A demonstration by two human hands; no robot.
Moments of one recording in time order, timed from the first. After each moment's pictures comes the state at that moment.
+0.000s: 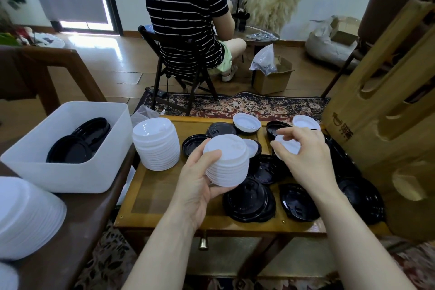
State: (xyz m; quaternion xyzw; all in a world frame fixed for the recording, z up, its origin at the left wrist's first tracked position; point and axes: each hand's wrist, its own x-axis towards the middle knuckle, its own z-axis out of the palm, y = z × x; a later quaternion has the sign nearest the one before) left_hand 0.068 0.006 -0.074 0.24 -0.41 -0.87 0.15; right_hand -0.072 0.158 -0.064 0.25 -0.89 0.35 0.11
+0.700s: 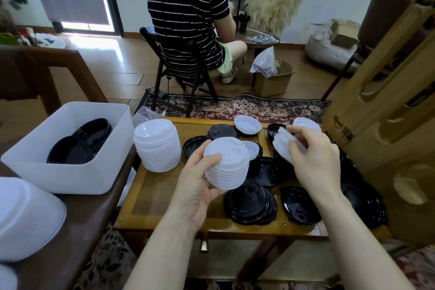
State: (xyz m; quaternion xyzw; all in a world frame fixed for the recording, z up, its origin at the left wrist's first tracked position) left_hand 0.069 0.004 -0.073 0.25 -0.37 -0.88 0.16; right_hand -0.067 0.157 -0.054 0.23 -0.90 0.34 0.18
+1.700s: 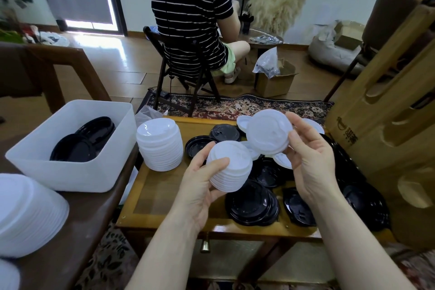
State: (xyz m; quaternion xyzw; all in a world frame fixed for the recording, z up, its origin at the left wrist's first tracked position) left_hand 0.067 0.002 -0.081 0.25 -0.41 -0.87 0.15; right_hand -0.056 0.139 -0.052 0.15 -0.56 0.81 -0.09
